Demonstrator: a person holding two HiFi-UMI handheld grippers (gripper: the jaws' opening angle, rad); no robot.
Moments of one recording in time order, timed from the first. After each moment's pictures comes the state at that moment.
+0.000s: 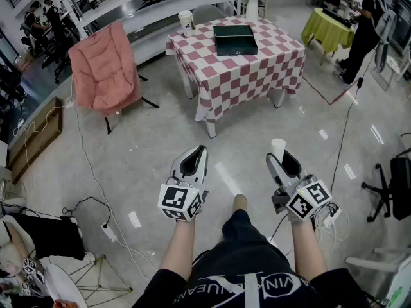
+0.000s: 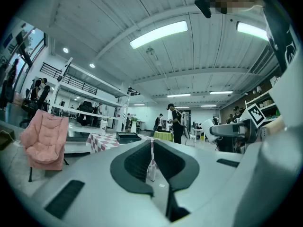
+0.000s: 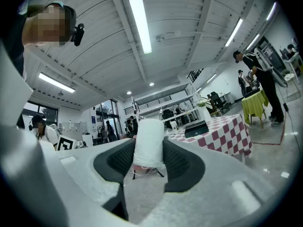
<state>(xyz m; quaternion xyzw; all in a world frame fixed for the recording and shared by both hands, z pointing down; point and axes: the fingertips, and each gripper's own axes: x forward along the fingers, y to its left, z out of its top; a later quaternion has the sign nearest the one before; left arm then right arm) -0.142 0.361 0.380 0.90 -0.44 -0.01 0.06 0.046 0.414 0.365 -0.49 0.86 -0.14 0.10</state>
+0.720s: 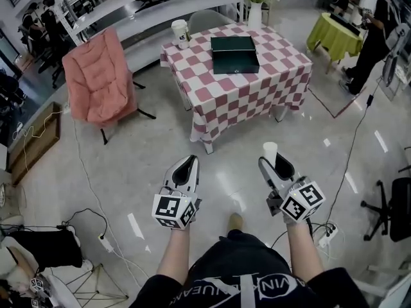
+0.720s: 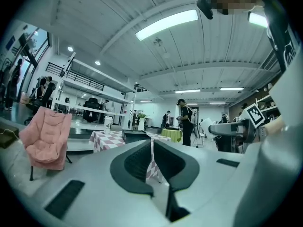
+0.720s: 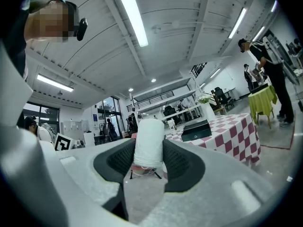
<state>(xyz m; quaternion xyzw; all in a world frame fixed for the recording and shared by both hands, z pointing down) -0.112 0.223 0.395 0.88 -0.47 0.00 0.08 0.086 0.257 0.376 -0.46 0.87 -0.14 0.08</state>
